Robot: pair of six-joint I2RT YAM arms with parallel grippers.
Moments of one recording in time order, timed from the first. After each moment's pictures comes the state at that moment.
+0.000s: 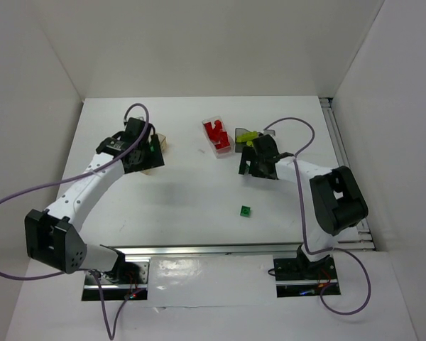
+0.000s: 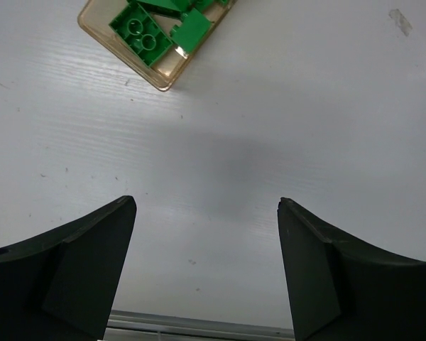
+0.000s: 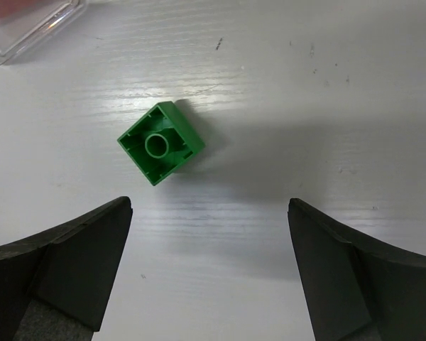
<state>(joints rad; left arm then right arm) -0.32 1.37 1.21 -0.82 -0.24 -0.53 0.37 1.66 0.93 -0.19 0.12 0.51</state>
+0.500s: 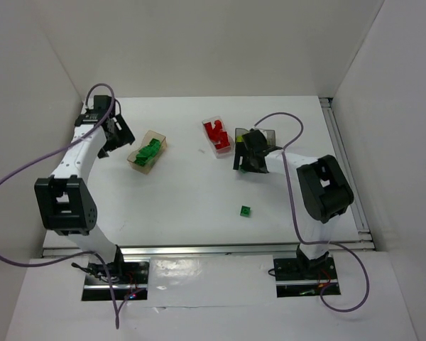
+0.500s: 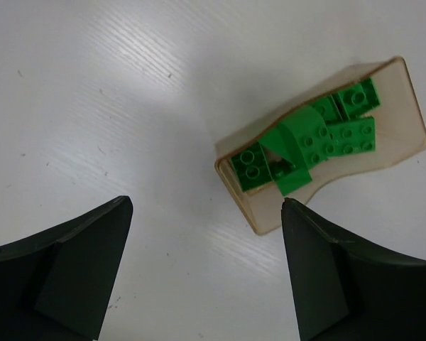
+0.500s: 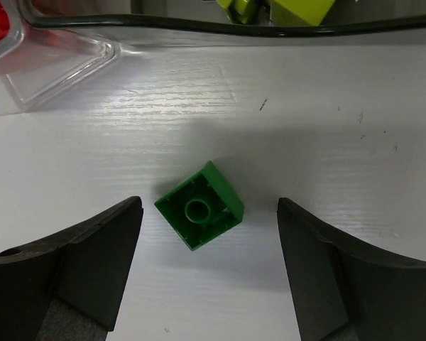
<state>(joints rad) 0.03 1.64 1.46 -0.85 -0.25 -0.53 0.41 1.81 1.06 -0.18 0.16 0.50</state>
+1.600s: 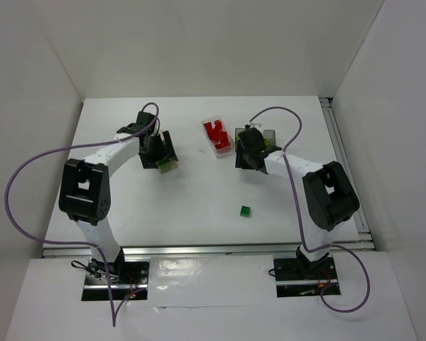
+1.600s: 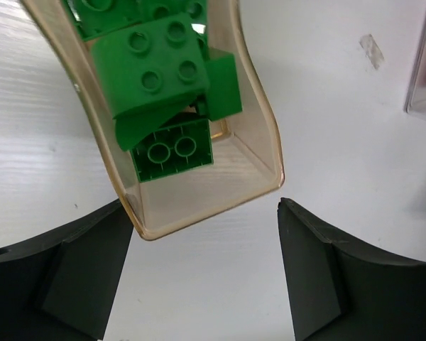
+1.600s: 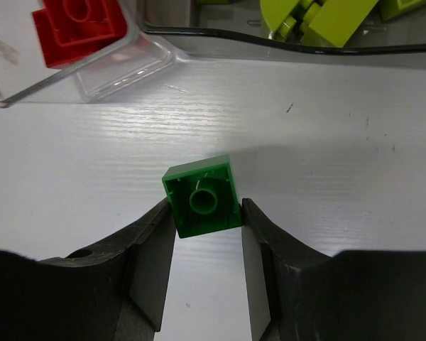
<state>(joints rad) -0.18 1.81 1.32 -0.59 0.11 -0.55 0.47 1.75 1.08 -0.20 0.21 0.46</state>
